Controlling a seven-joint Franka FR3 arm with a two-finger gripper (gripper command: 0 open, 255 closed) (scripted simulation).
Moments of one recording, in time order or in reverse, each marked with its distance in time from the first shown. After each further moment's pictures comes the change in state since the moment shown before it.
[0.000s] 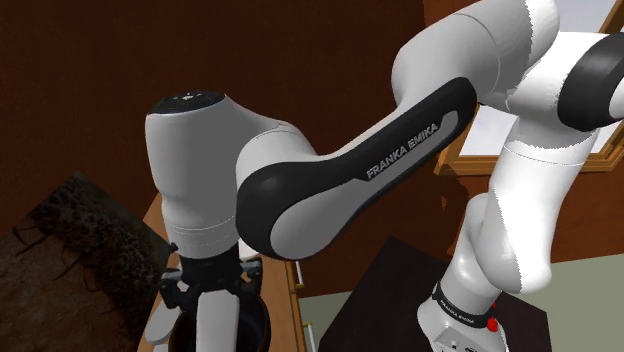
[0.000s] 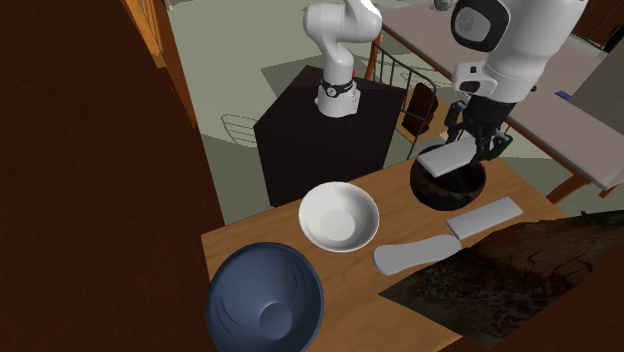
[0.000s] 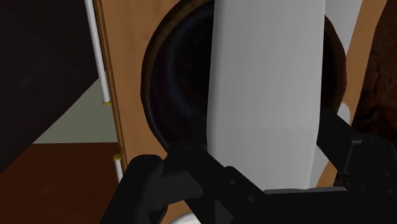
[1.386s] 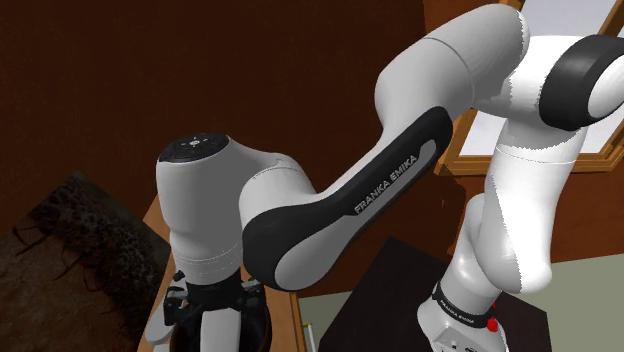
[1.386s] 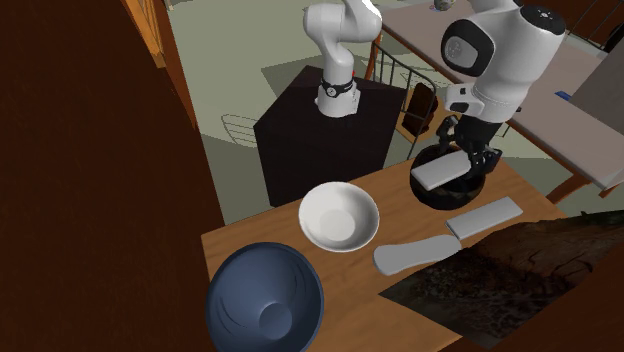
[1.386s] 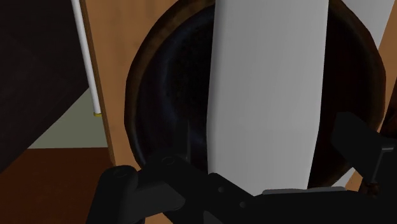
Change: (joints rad) arm 0.010 0.061 -0.006 -0.061 -0.049 0.109 0.036
